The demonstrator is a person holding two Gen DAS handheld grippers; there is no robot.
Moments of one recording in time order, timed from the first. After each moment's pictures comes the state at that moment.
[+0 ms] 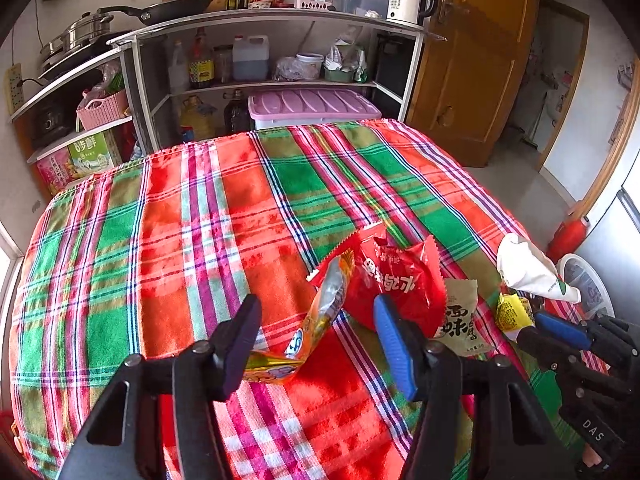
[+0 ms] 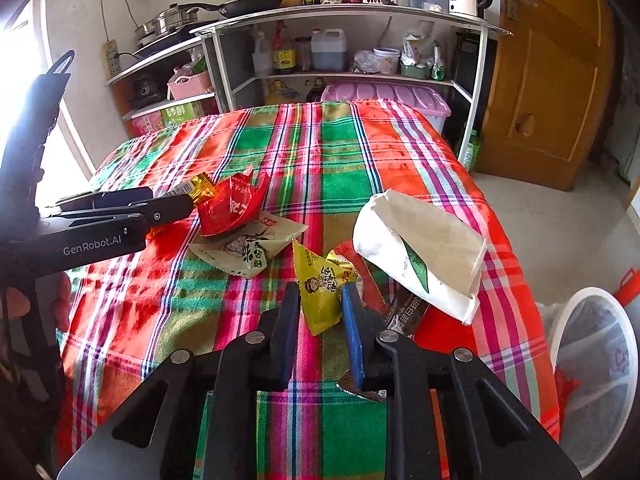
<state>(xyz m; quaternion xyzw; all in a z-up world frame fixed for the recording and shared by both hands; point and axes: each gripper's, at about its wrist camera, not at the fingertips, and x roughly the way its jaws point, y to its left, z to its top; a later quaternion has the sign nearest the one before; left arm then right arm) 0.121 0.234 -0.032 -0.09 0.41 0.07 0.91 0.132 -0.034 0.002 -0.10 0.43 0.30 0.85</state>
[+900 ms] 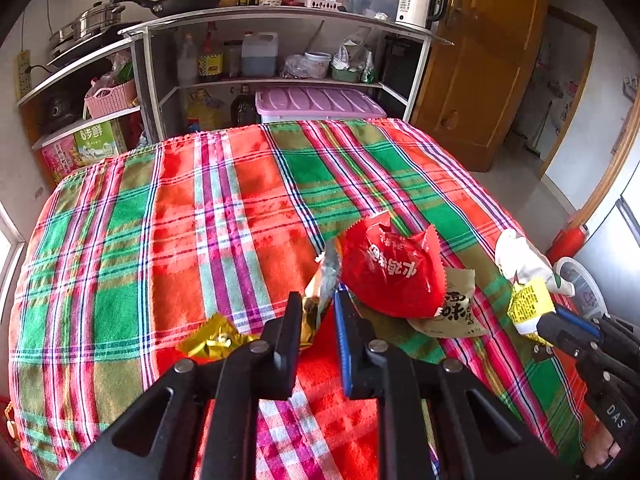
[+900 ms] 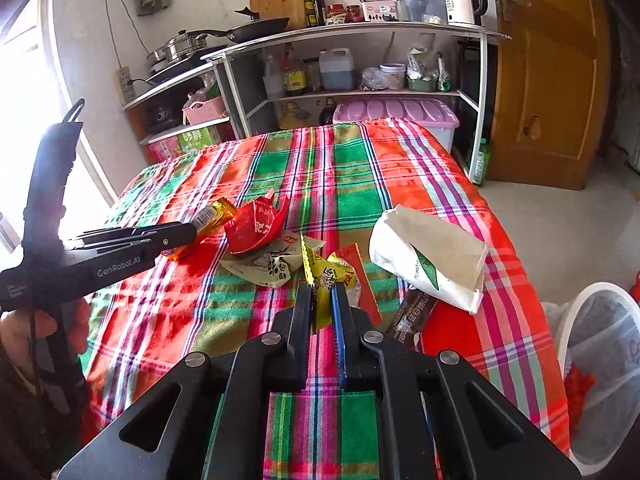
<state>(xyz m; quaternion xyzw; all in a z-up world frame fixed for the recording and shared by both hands) 0.106 0.240 -0.032 -0.11 0.41 0.08 0.90 0.122 -0.047 0.018 -0.06 0.40 0.32 0.85</state>
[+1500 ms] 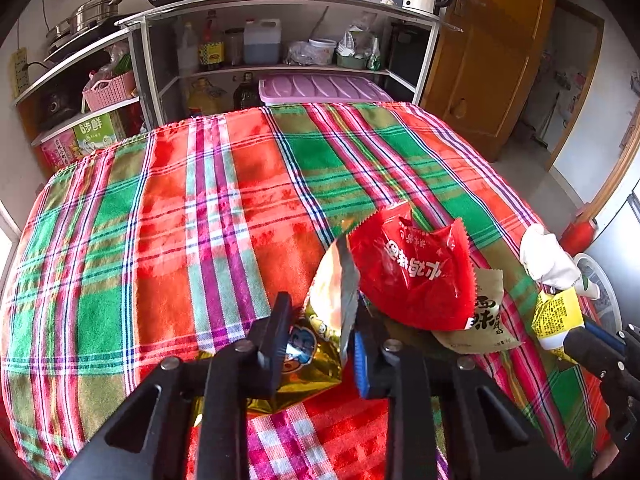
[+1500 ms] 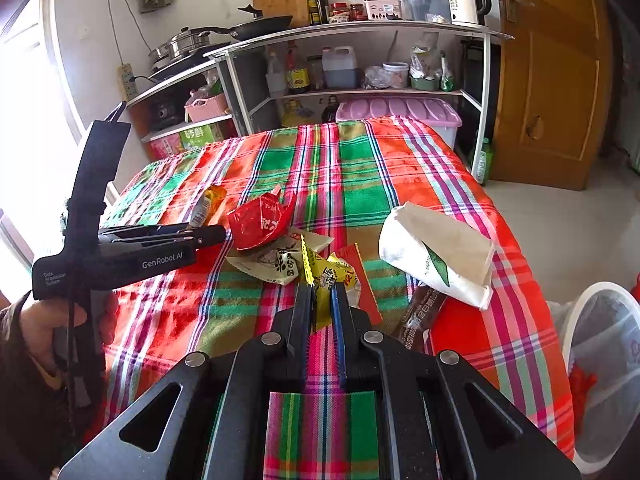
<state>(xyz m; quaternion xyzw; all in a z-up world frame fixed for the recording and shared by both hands) 0.124 0.242 -0.049 -0.10 0.43 0.09 0.89 0.120 -0.045 0.015 -0.06 0.40 0.33 0.85</state>
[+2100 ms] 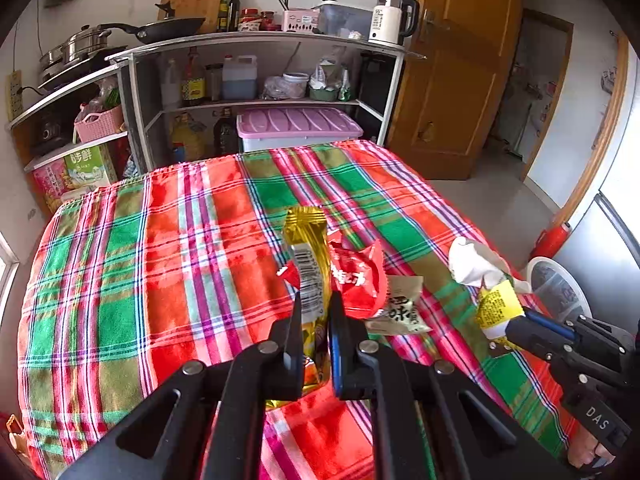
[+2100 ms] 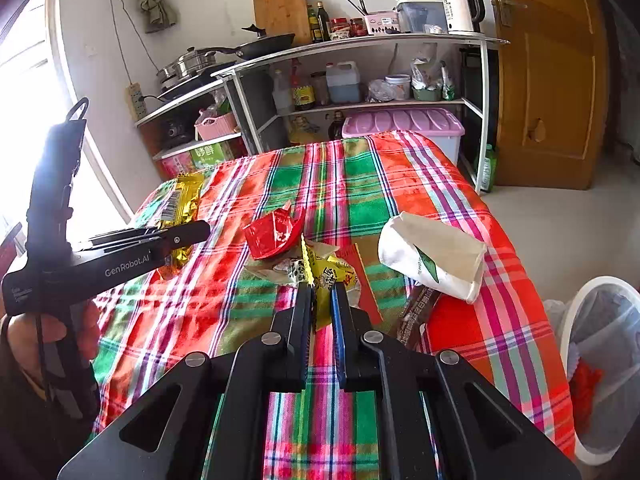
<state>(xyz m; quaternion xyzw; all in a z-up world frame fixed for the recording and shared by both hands) 0.084 0.213 0.001 -0.09 0.37 0.05 0.92 0.106 -0.066 0.030 -0.03 0.38 0.34 0.86</state>
